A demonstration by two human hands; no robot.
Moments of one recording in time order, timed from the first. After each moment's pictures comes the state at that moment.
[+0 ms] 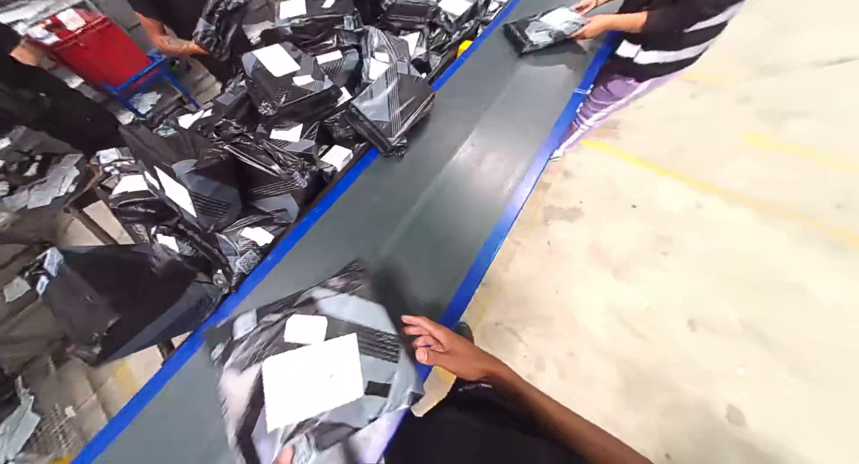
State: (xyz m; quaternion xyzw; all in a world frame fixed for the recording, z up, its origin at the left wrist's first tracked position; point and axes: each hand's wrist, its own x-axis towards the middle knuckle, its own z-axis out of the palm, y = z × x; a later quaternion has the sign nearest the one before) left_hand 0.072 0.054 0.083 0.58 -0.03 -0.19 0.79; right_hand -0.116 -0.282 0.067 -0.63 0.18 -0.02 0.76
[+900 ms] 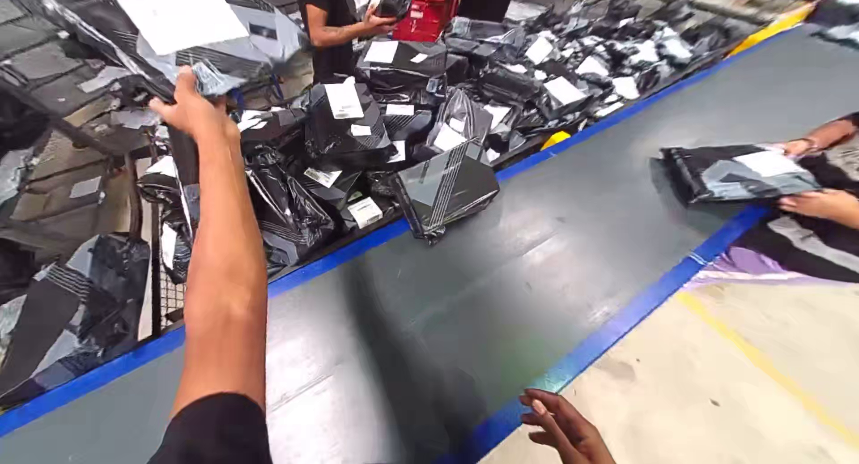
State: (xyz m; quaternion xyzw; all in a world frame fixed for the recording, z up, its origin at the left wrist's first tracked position) left_hand 0.566 -0.479 0.320 0.43 -0.03 0.22 0.88; right_hand -0.169 -0.622 0.096 -0.65 0.40 -0.09 0.64
